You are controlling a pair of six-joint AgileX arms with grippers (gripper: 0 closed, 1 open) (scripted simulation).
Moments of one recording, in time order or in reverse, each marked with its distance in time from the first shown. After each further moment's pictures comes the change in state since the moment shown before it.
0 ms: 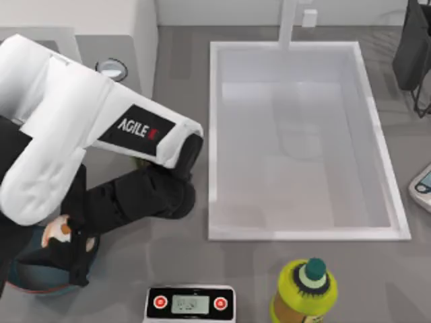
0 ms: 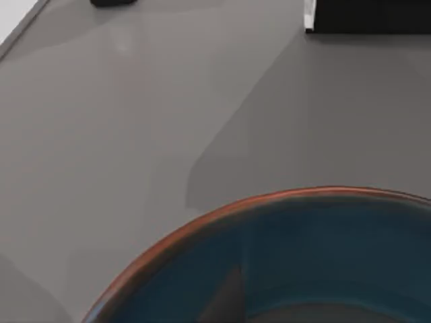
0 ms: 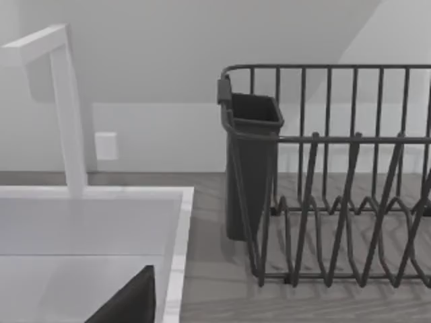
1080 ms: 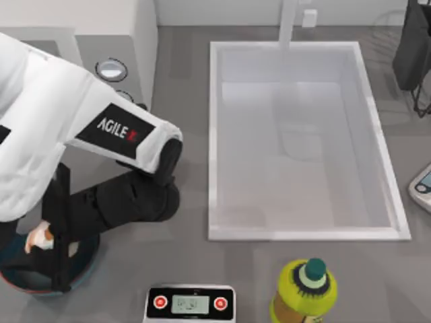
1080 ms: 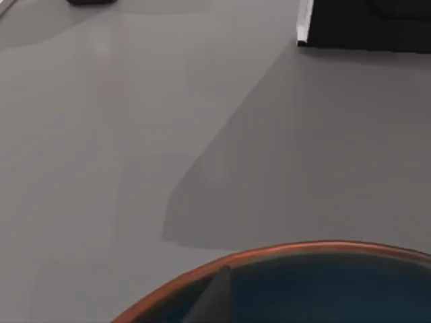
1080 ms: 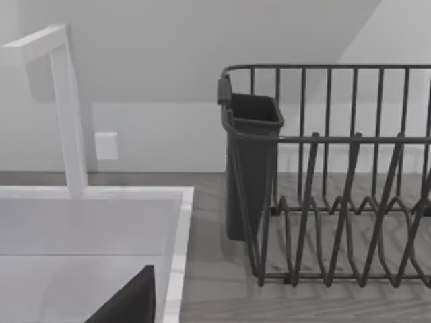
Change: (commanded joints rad) left arm 0.053 0.005 -0.102 0.126 -0.044 0.036; right arm 0.000 0.000 0.000 0.000 0.000 0.000
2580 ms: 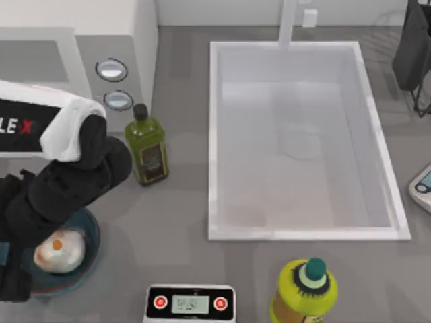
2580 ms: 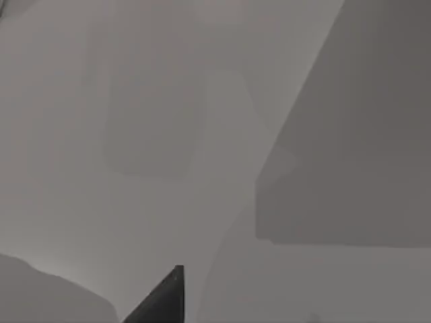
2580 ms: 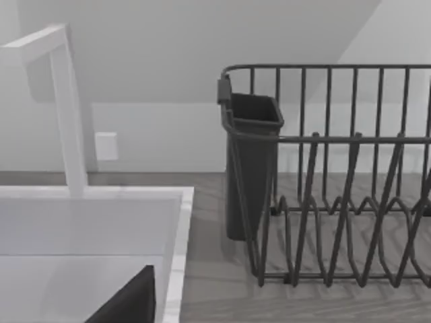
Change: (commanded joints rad) left arm 0.133 -0.453 -0.267 0.244 0.161 0.428; right arm 0.000 0.000 0.000 0.000 0.000 0.000
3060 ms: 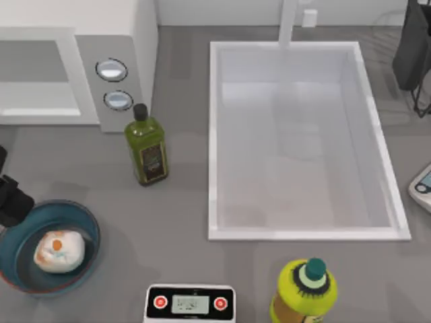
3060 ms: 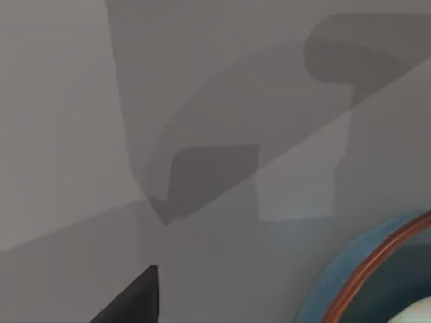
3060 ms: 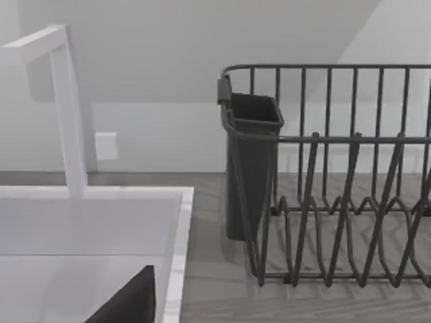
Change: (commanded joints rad) left arm 0.222 -0.788 -0.433 0.512 0.279 0.992; right arm 0.000 0.000 0.000 0.000 0.000 0.000
